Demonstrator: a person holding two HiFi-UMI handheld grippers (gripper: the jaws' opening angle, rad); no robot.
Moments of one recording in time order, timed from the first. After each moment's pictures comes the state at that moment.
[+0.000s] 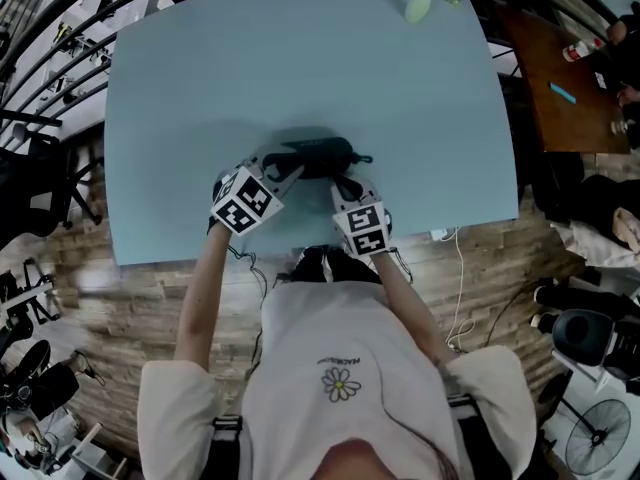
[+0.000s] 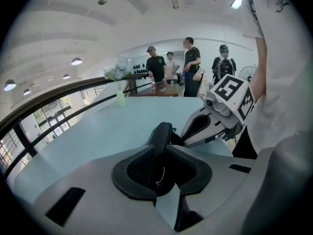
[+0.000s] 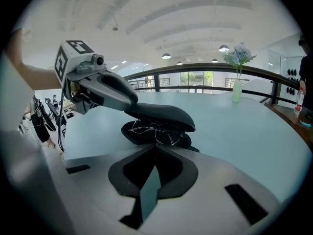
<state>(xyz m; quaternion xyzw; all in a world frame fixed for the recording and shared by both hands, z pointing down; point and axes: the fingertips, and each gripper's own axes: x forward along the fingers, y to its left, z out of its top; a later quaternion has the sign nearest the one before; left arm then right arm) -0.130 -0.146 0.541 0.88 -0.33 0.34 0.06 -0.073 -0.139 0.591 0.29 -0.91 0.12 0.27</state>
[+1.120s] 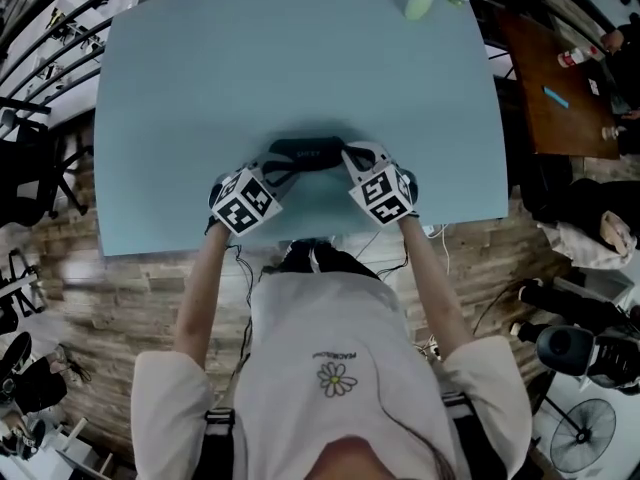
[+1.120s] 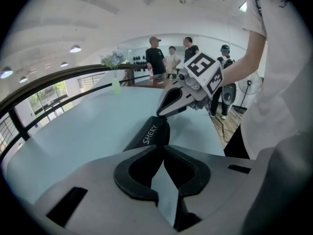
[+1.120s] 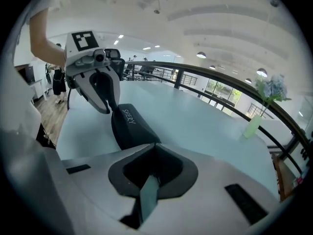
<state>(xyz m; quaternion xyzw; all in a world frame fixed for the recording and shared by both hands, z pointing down) -0.119 -0.117 0.572 0.87 -0.31 0.36 0.12 -0.054 -0.186 0.577 0.17 -0.91 -0.05 0.38</state>
